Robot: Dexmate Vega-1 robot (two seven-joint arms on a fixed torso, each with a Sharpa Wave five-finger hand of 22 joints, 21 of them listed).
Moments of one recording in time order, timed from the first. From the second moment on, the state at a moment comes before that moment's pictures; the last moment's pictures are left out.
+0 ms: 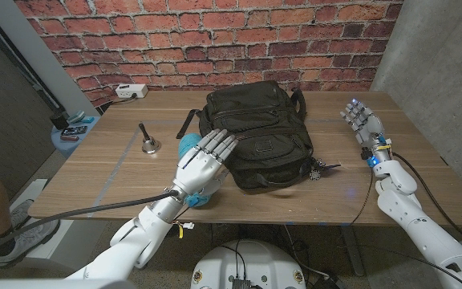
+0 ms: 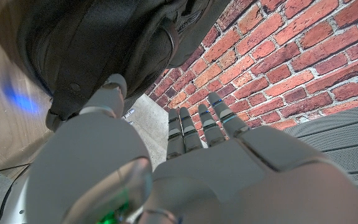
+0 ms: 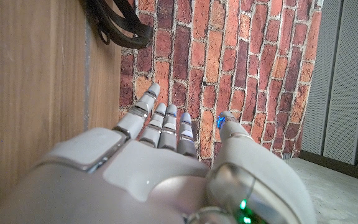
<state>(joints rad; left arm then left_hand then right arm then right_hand) 1.44 0.95 0.49 -2.20 1.45 0.39 0.55 0.83 -0.02 0.54 -0.18 0.20 0.29 0.00 0.21 0.19 0.24 -0.08 0.28 0.25 0.22 -0.01 0.19 0.18 0.24 0.04 0.28 0.17 -0.91 -0.50 -0.13 -1.07 0.92 0.57 0.39 0.46 0.17 0.42 -0.09 0.20 0.21 0.06 0.19 0.19 0.24 0.09 0.20 0.21 0.16 0.00 0.22 0.27 0.42 -0.04 0.20 0.17</state>
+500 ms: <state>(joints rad) 1.39 0.91 0.56 -2.15 1.45 0.42 0.58 0.85 -0.02 0.54 -0.18 0.20 0.30 0.00 0.22 0.19 0.23 -0.07 0.28 0.26 0.22 -0.01 0.19 0.18 0.24 0.04 0.27 0.17 -0.90 -0.49 -0.12 -1.03 0.94 0.57 0.43 0.46 0.17 0.42 -0.09 0.20 0.21 0.06 0.19 0.19 0.24 0.09 0.20 0.21 0.16 0.00 0.22 0.27 0.42 -0.04 0.20 0.17</state>
